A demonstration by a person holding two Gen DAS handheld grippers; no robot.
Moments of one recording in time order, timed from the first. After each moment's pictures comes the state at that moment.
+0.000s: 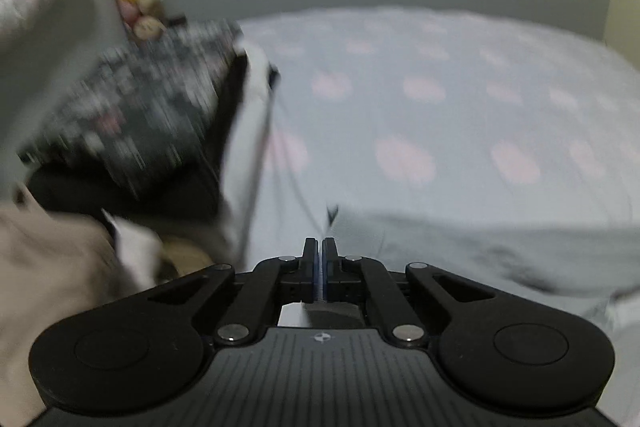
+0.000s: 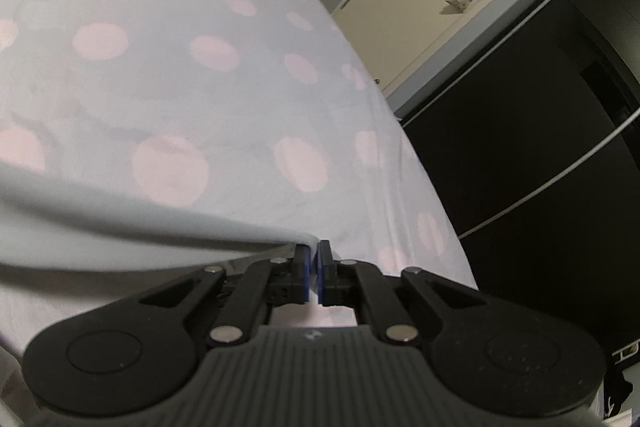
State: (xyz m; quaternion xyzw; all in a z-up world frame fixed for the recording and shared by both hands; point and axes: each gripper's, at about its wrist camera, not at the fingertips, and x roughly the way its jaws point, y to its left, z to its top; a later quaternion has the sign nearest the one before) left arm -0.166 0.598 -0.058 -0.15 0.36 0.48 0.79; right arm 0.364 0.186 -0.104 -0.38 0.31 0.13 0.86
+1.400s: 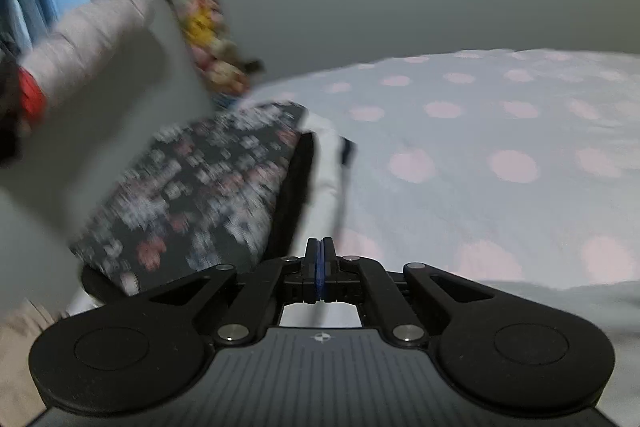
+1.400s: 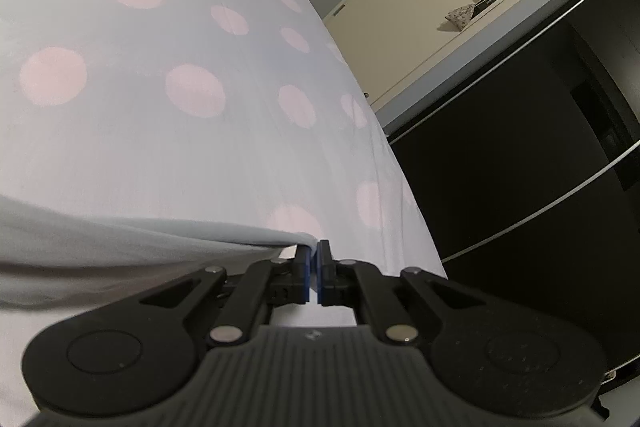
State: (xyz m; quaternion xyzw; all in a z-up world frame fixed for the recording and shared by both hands) left arm -0.102 0.673 -0.054 -0.07 0.35 0.59 0.72; right arm 0.435 0.266 -0.125 -0.42 0.29 0.10 0.86
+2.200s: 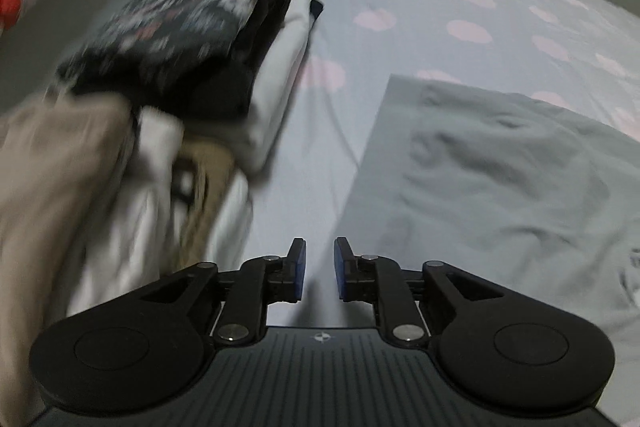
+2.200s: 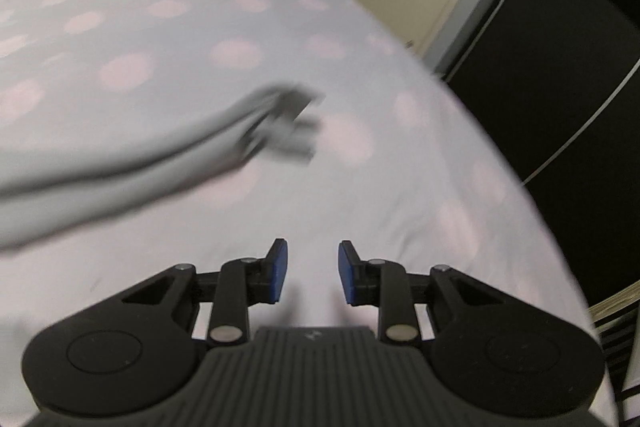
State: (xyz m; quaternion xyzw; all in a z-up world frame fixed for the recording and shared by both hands) left arm -0.173 0.554 -0.099 -0.21 0.42 0.52 0.71; right arm 0.352 0.163 -0.096 -0.25 0.39 0.19 0.86
